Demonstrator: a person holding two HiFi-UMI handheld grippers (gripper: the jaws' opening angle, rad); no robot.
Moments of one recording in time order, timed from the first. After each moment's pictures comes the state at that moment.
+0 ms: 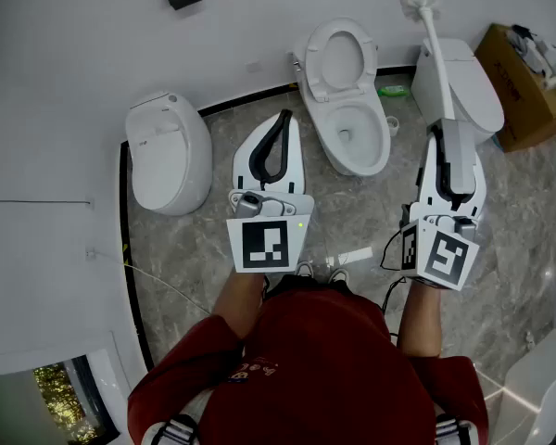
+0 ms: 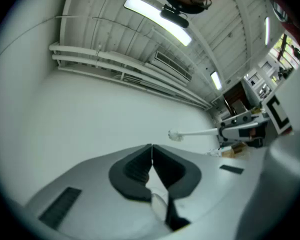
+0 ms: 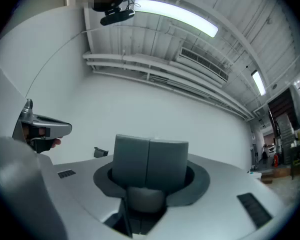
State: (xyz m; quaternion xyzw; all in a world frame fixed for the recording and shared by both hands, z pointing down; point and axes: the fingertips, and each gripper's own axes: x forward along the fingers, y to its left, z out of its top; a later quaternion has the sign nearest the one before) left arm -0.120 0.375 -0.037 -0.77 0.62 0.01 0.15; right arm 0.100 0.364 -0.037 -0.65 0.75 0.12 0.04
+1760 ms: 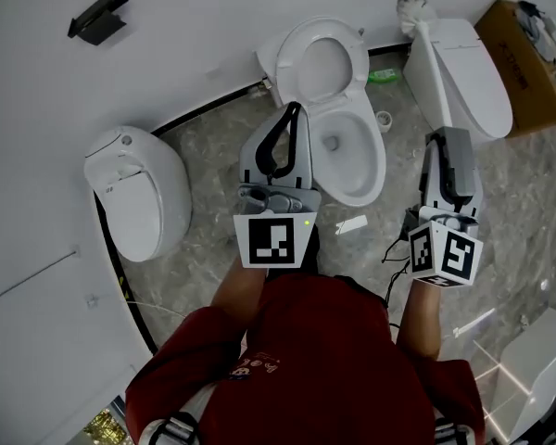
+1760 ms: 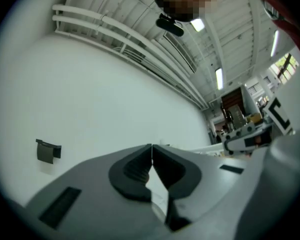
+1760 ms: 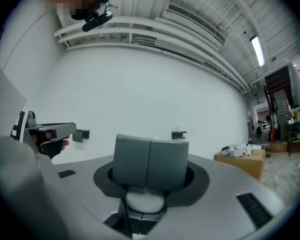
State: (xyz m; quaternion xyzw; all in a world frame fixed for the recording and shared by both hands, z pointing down) left arm -0.111 0.047 0.052 -0.82 0.56 0.01 0.11; right arm 0.111 0.066 0.083 -0.68 0.73 -0.02 -0.01
